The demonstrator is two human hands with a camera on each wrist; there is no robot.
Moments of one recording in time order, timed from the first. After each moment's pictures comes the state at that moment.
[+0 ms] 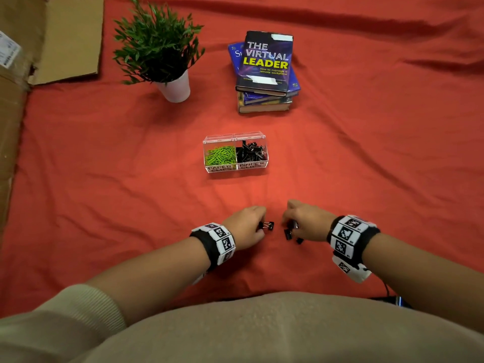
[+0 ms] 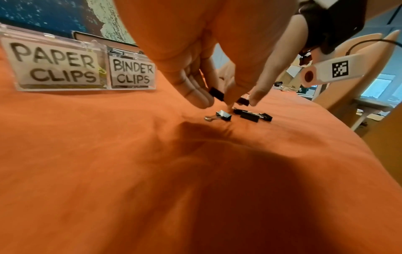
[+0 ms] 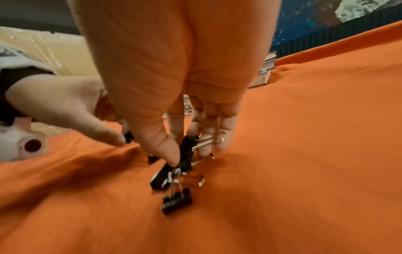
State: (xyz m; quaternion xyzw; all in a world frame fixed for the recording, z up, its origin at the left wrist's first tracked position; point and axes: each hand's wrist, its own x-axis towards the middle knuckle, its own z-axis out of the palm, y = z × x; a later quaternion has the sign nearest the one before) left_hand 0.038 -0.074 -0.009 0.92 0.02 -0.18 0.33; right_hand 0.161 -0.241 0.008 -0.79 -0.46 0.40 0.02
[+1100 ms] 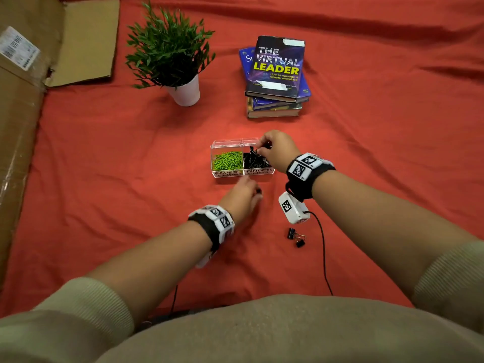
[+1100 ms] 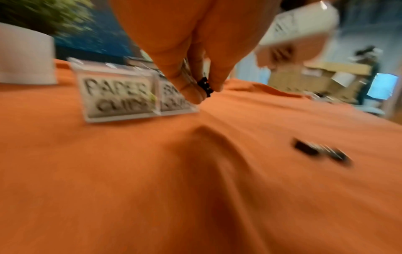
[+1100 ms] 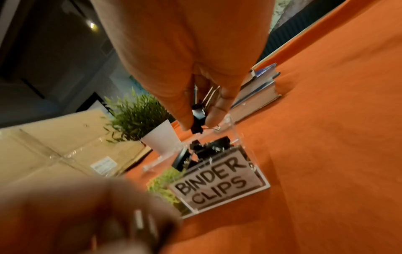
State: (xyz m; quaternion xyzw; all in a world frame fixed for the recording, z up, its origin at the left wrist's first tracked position) left_hand 0.081 -0.033 -0.001 0.93 0.14 -0.08 0.32; right_hand 0.236 -0.092 0.034 -0.87 -0.28 0.24 0.32
